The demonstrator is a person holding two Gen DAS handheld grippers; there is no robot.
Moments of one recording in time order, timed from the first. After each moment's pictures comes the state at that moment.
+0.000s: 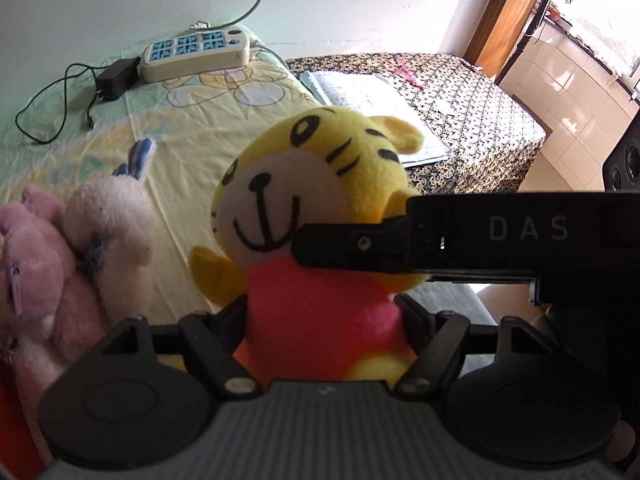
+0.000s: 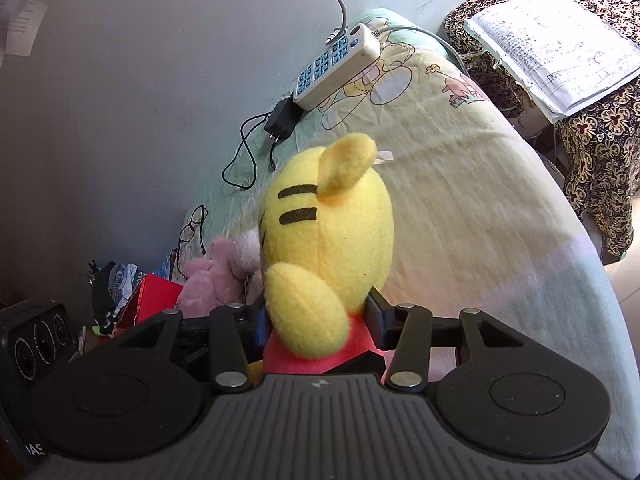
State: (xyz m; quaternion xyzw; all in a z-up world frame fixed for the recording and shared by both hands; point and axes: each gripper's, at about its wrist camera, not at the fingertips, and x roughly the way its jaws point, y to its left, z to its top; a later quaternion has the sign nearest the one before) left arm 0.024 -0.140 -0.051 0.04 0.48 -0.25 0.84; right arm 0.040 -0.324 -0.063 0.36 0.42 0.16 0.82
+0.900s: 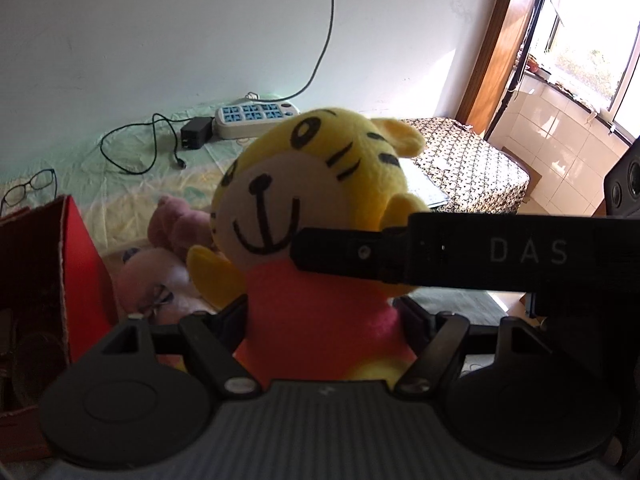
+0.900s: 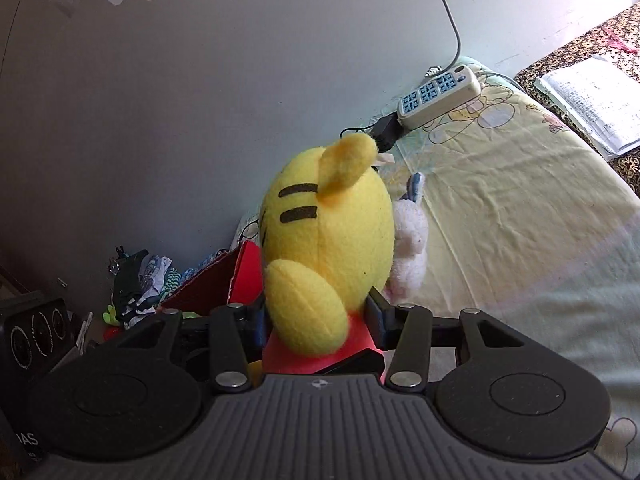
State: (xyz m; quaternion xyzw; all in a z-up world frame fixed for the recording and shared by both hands) left arm -0.048 0.007 0.014 0.02 0.38 -0.26 0.89; right arm -0.027 -0.188 0.011 0.30 0.33 0.19 0.88
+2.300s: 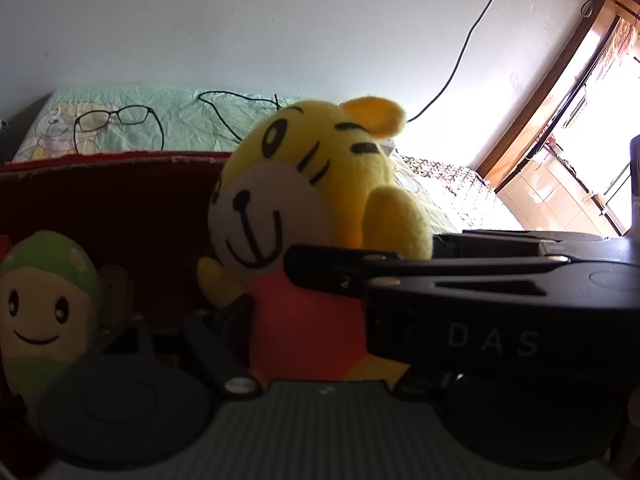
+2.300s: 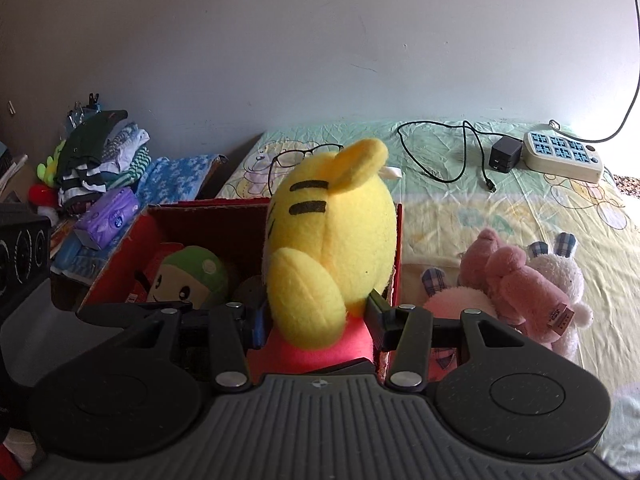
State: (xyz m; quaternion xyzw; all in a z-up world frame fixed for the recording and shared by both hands) left arm 0.006 0.212 -0.011 -0.11 0.40 -0.26 0.87; right arm 0.046 0.040 0.029 0.03 0.39 0.18 0.90
